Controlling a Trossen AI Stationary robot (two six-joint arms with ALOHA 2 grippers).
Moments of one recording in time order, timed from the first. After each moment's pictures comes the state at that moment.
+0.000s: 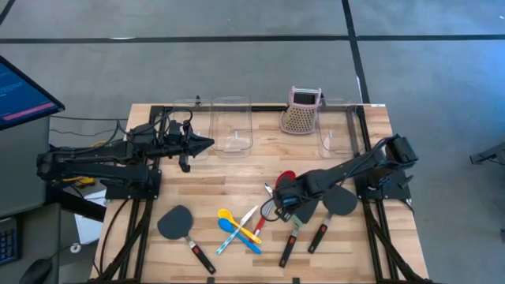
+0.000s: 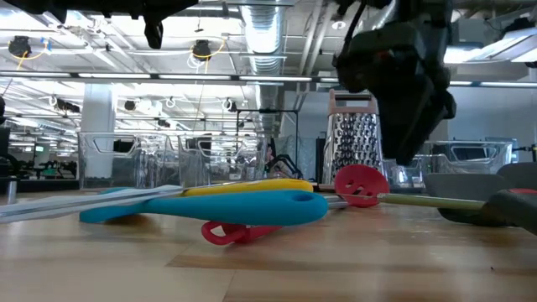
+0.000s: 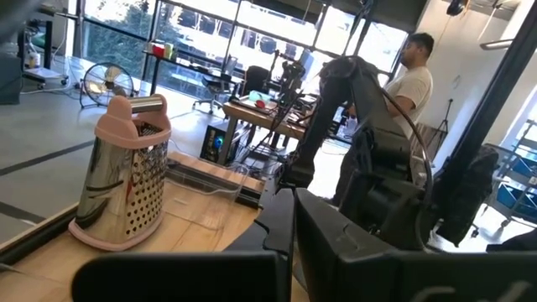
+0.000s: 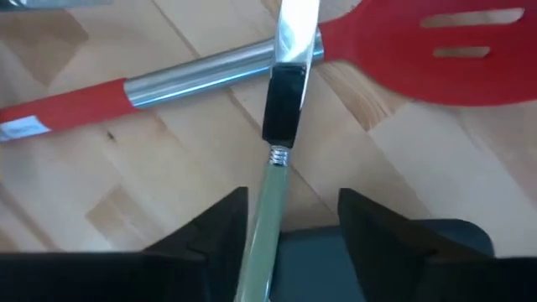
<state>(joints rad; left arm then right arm) 0.16 0.72 0.52 0.27 0.01 -0.30 0.30 1.74 1.16 -0.78 0.06 0.99</state>
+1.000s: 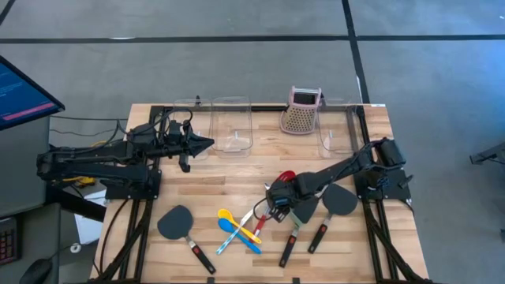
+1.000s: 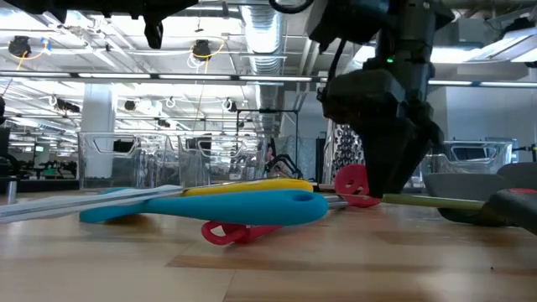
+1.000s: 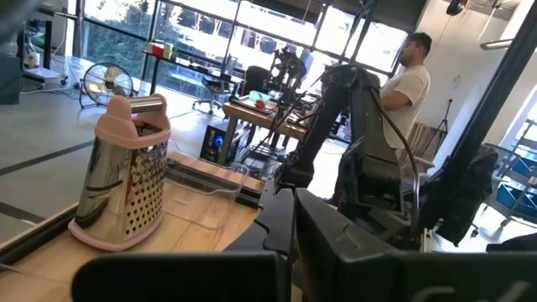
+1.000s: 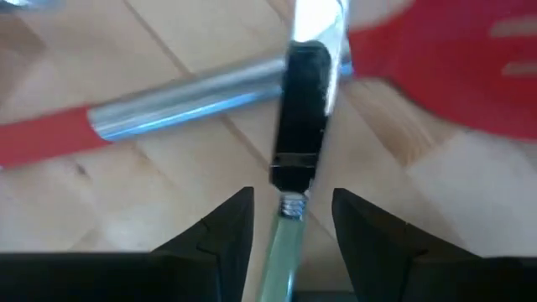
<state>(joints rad) 0.16 0.72 0.52 0.27 0.01 -0.30 0.27 1.86 1.16 -0.67 0.03 0.97</state>
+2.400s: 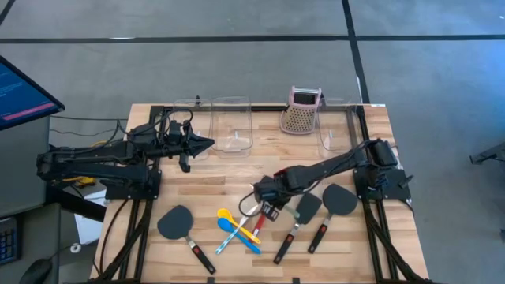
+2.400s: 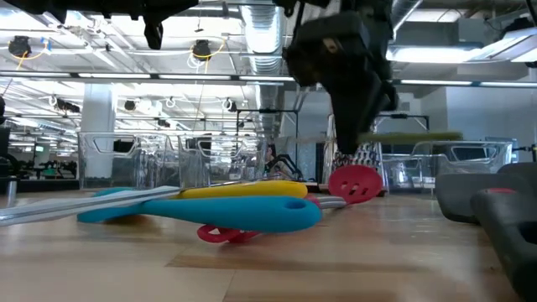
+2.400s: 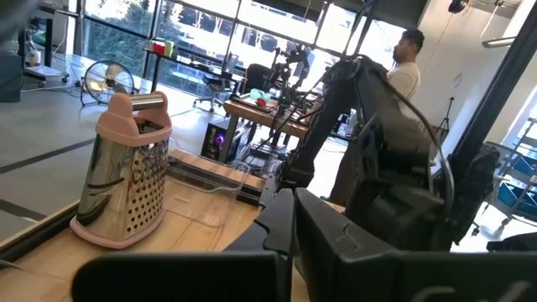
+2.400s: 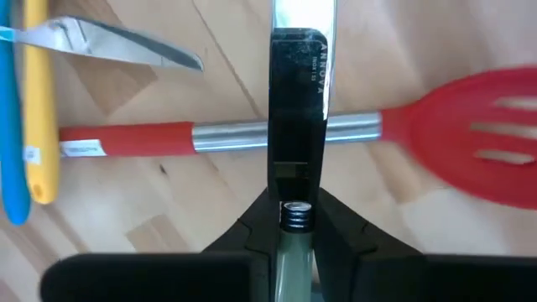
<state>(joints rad) 0.16 0.72 0.52 0.26 0.01 -0.30 0.22 1.93 1.48 -0.94 0.01 0.76</state>
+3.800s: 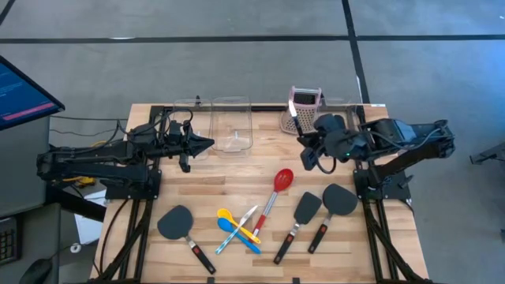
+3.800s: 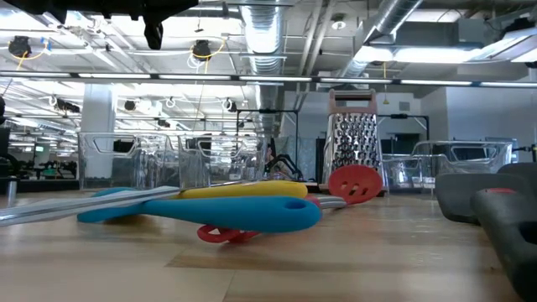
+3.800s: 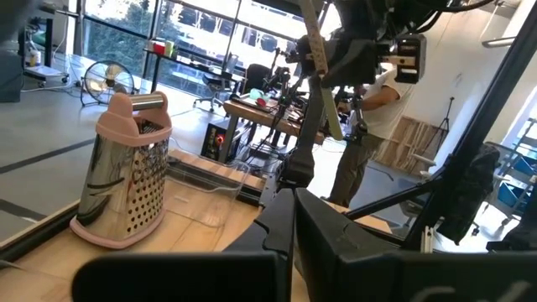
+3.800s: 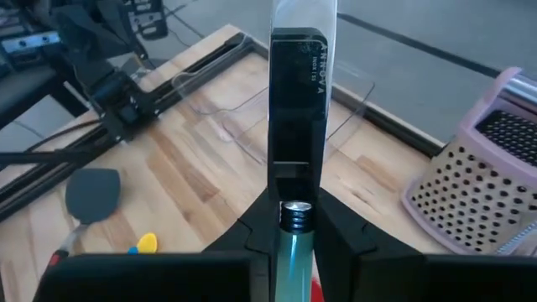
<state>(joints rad) 0.16 0.72 0.52 0.26 0.01 -0.30 0.24 1.30 1.62 -1.08 0.66 0.75</state>
